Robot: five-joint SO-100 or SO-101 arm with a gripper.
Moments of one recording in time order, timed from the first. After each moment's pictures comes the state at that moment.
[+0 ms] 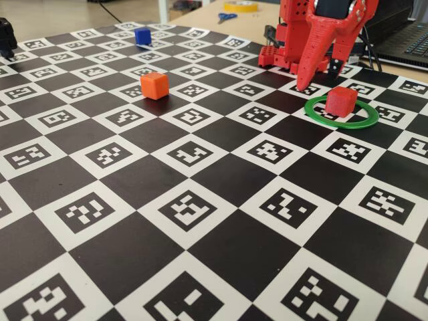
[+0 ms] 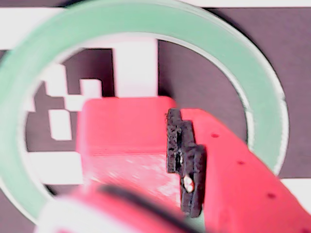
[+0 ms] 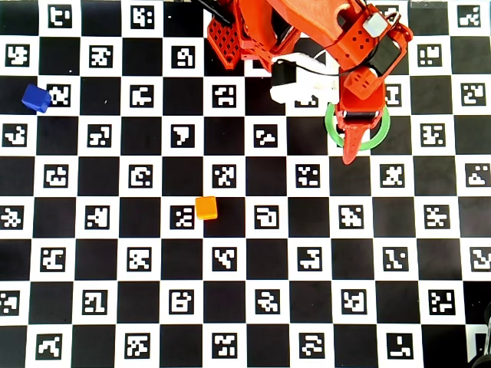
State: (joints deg) arm -43.9 110.7 127.4 72.5 43.8
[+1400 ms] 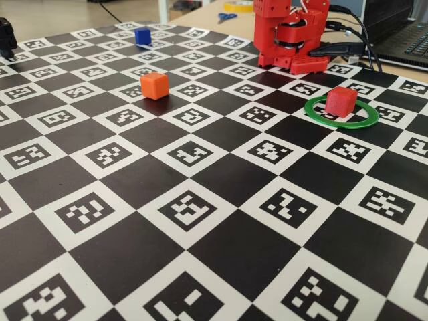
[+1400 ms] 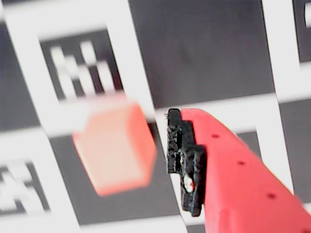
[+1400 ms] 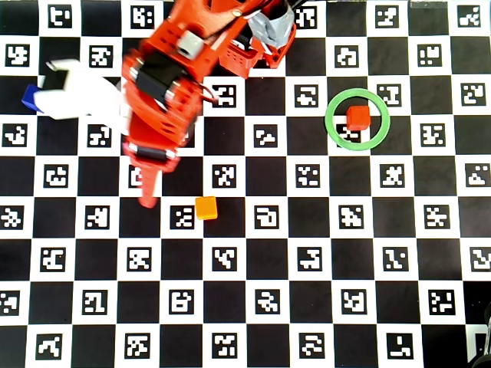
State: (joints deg) arm 42.8 95.8 72.2 98.4 -27.5
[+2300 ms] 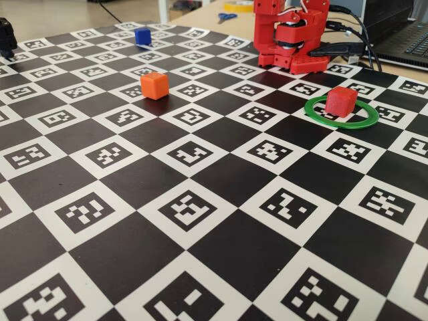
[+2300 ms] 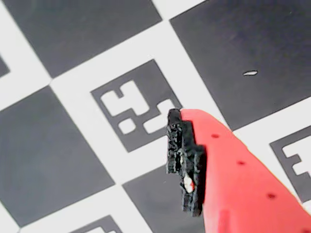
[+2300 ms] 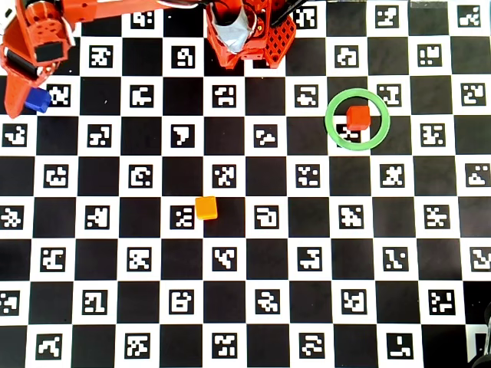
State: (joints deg) arm 74.0 76.3 58.5 95.3 -42.3
